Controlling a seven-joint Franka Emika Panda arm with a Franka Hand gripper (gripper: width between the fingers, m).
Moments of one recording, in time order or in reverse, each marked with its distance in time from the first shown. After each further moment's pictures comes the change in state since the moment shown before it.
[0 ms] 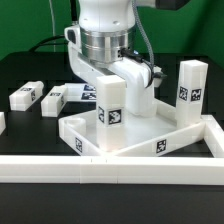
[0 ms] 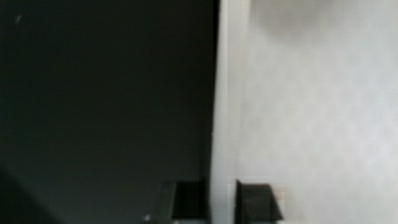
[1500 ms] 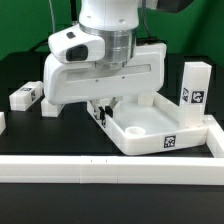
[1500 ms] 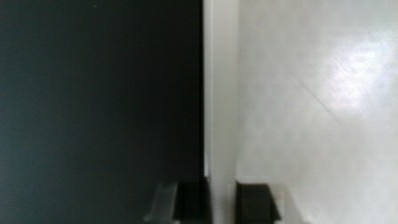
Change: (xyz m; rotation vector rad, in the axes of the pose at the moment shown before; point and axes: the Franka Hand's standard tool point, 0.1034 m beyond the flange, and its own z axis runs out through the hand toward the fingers) arm 0.028 -0.021 -0.010 -0.069 0.058 -1.322
